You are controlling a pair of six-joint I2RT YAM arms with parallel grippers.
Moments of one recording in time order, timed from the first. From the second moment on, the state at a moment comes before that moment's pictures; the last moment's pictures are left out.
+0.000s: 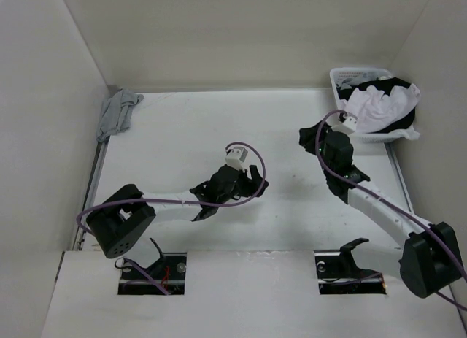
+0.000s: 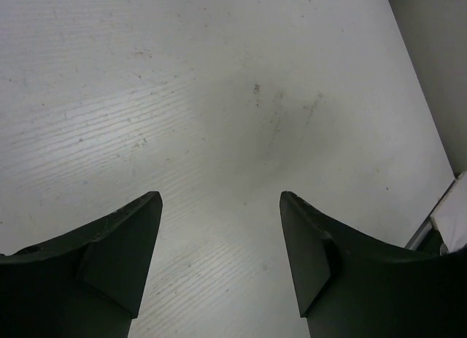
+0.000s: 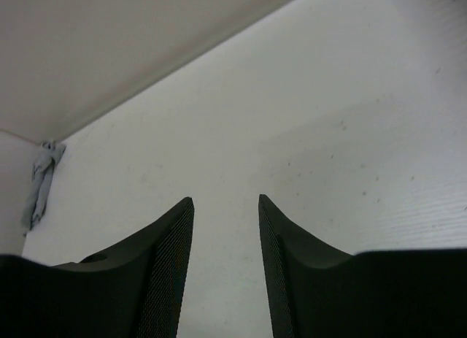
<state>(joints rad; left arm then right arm) -0.91 1.50 0.60 0.54 -0.13 -0.69 0.41 1.17 0.66 0.29 0.31 0.67</state>
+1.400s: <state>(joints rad) -0.90 1.45 0.54 0.64 -0.12 -0.59 -0.30 2.08 1.70 -0.21 0.17 0.59</state>
